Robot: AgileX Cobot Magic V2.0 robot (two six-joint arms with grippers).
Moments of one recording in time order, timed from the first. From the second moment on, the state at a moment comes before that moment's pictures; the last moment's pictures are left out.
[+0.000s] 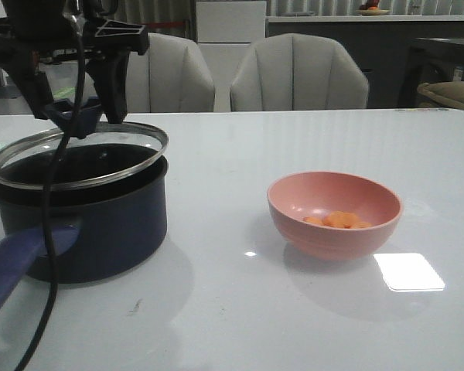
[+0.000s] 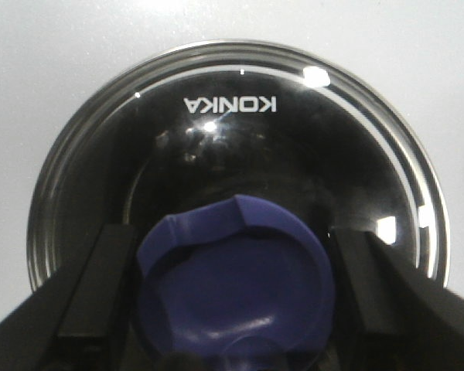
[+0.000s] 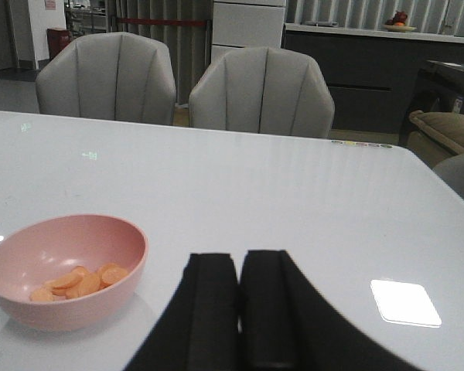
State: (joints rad) left arm -0.46 1.75 -1.51 0.14 1.04 -0.43; right arm 0.13 -0.01 0.03 -0.05 0.04 0.05
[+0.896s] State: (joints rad) left arm 0.07 1.54 -1.19 0.09 0.93 -0.19; right arm 0.13 -0.01 0.03 -0.05 0.04 0.05
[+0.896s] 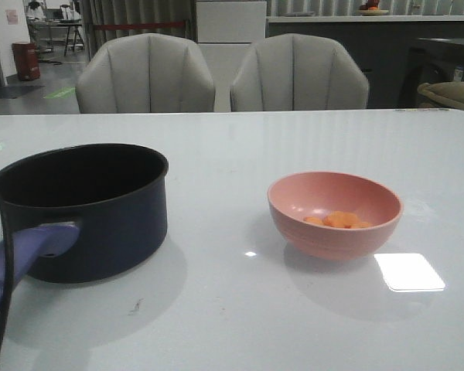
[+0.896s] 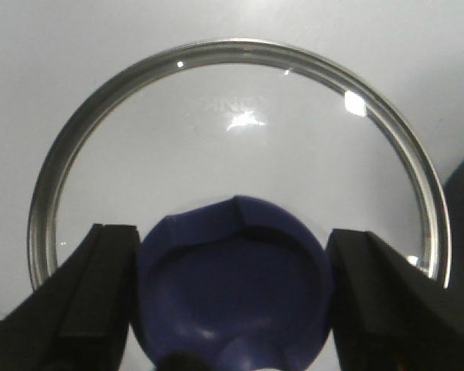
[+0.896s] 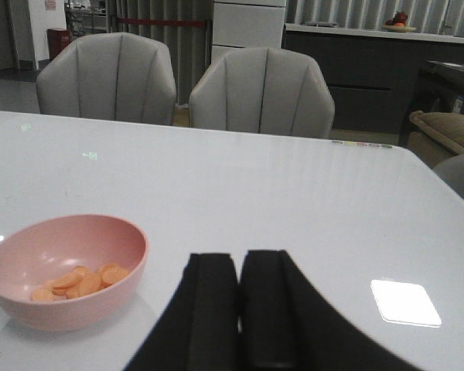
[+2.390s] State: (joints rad) left arm 0.08 1.48 -0.97 -0.03 0.63 -0.05; right arm 0.13 -0.01 0.03 -0.05 0.04 0.05
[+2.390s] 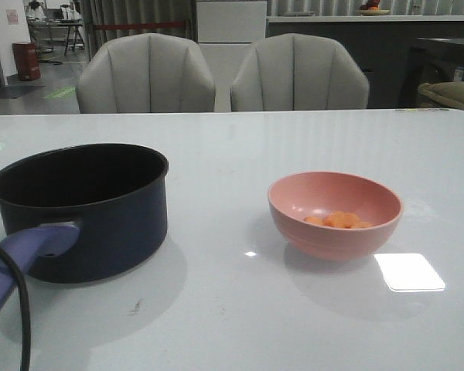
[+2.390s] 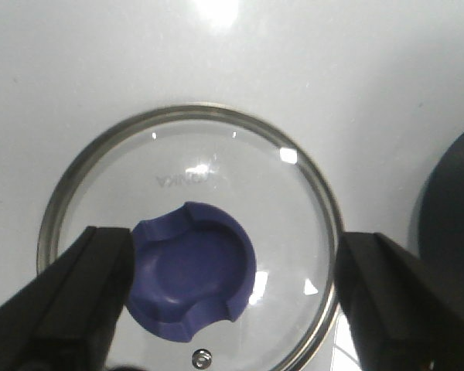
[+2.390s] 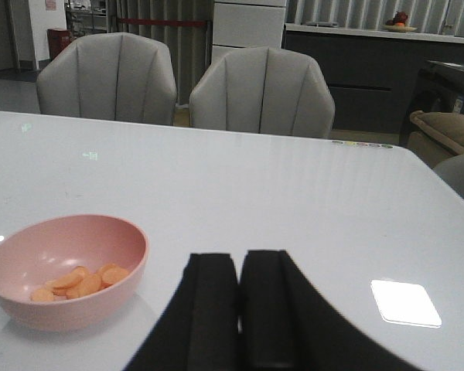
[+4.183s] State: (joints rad) left arm -0.19 0.04 -0.35 -0.03 0.36 -0.05; right arm 0.13 0.00 -0.11 -0.05 0.06 0.05
